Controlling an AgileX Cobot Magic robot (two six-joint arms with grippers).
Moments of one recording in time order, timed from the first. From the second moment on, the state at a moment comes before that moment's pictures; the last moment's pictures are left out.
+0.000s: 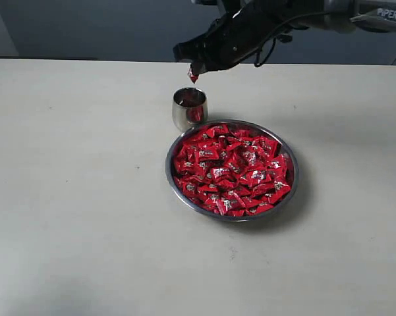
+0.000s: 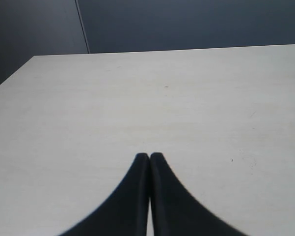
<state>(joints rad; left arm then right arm) 0.22 0.00 0.00 0.03 0.34 0.03 0.55 2.15 -1.75 0.57 0.63 -0.43</state>
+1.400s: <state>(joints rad) 0.22 0.00 0.00 0.03 0.34 0.03 0.52 1.97 -1.52 0.55 0.56 -0.44</state>
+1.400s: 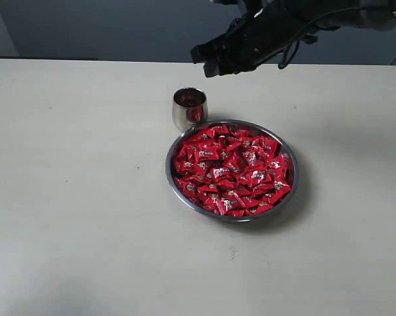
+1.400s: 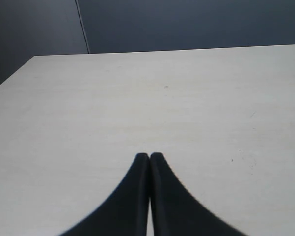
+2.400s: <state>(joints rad) 0.22 0.00 0.00 0.03 0.34 0.03 0.60 1.84 -1.06 0.56 0.41 -0.47</state>
